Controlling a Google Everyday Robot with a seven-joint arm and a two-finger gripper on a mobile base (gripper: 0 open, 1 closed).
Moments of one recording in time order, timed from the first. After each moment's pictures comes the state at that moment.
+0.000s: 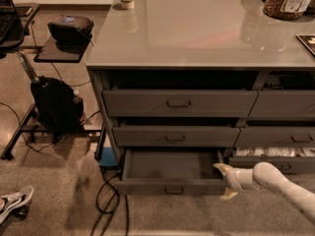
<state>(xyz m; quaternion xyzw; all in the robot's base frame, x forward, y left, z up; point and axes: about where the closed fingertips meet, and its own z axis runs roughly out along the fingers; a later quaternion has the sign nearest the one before) 0.568 -0.307 0.291 -0.75 0.58 0.00 0.31</state>
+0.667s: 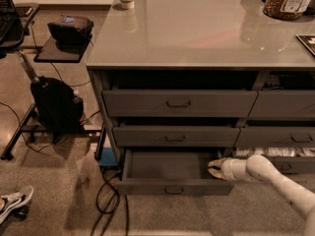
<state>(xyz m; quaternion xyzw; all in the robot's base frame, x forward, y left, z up) 0.624 -0.281 0.306 -0.73 0.58 -0.03 0.36</state>
